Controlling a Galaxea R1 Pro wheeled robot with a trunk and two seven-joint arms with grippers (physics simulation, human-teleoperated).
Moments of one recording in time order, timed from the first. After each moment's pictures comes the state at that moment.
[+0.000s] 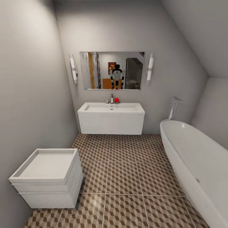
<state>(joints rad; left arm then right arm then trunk) -0.23 -0.13 -0.50 -0.23 0.39 -0.23 0.32 -0.22 0.04 0.41 -0.25 -0.34 -0.01 -0.10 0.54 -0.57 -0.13</state>
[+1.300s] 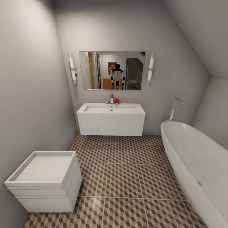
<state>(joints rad) -0.24 -0.12 -0.52 -0.23 0.39 -0.22 0.32 -0.21 0.02 0.40 -0.24 -0.34 -0.01 -0.11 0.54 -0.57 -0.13</state>
